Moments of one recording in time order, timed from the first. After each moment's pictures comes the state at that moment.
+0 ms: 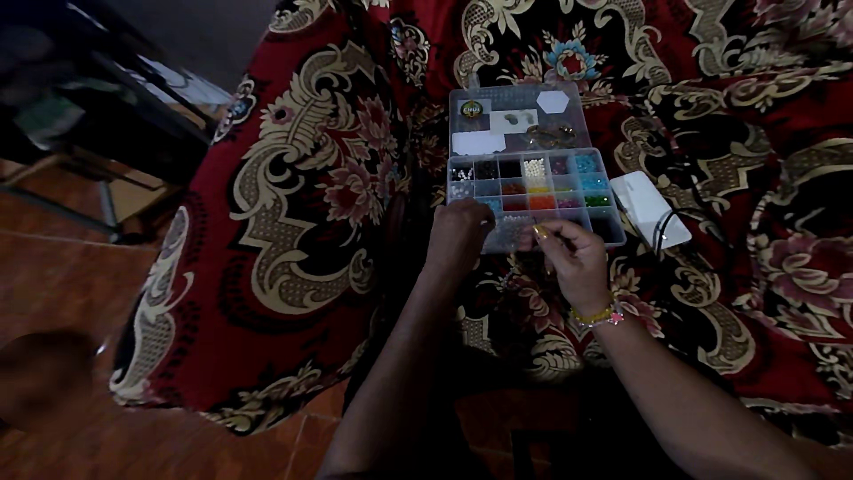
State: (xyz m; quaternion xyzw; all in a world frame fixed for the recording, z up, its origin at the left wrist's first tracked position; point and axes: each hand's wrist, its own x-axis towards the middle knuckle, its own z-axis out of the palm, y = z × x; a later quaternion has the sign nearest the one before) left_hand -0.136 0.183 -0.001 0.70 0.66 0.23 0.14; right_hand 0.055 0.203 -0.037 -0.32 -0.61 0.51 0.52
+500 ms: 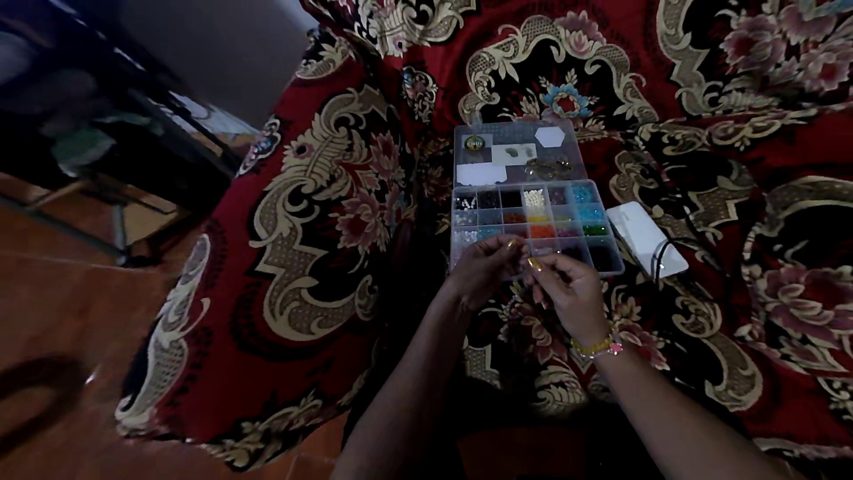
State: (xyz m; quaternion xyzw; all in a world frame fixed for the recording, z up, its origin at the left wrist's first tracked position) left_hand -0.119 0.188 -0.011 0.30 0.40 0.53 0.68; right_hand 0.051 0.196 -0.029 -0.33 -0.59 0.54 0.50
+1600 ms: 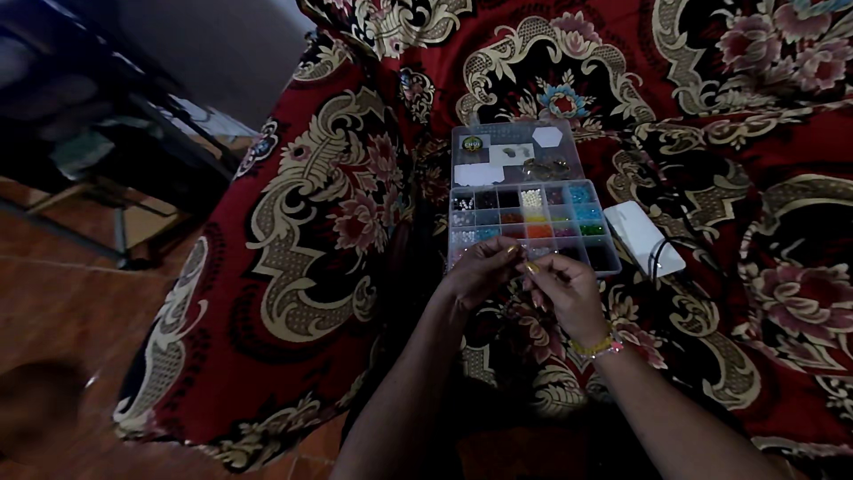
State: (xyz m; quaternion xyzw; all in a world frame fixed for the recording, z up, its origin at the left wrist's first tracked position) left_hand -0.125 0.191 -0.024 0.32 0.33 0.51 0.73; right_hand 0.054 0.198 -0.029 -0.29 -0.57 0.59 0.49
